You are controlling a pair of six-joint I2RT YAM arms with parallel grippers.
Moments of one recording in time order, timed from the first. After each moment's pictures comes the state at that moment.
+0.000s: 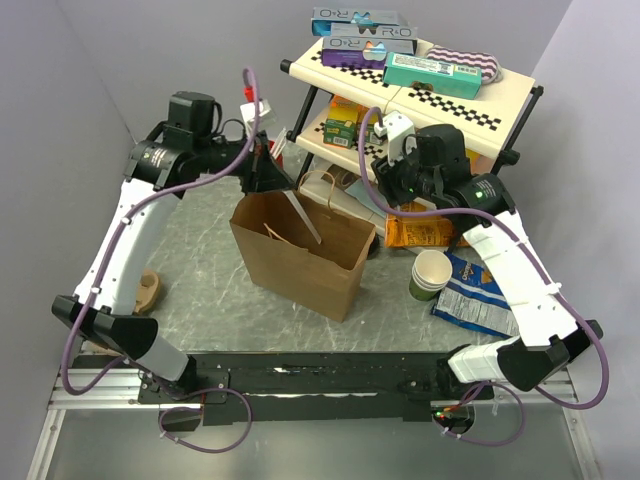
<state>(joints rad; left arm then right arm) -0.35 1.53 1.90 -0.90 0.96 0.17 0.46 1.34 1.66 -0.87 -0.02 -0.24</state>
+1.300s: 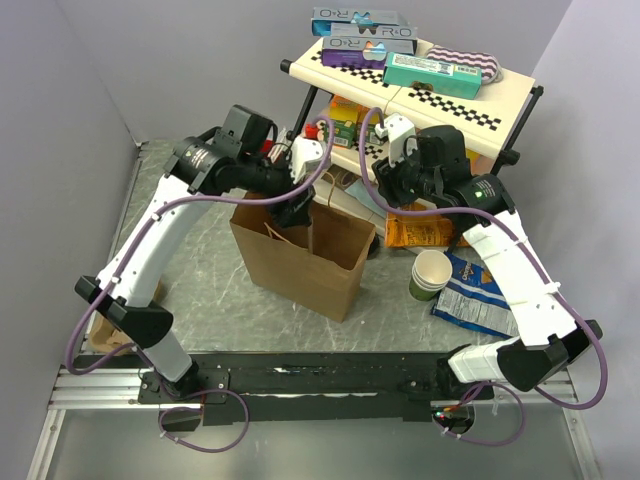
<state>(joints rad) -0.61 1.65 2.08 -1.21 0.55 0.47 0.44 1.34 1.64 -0.87 -0.04 -0.24</state>
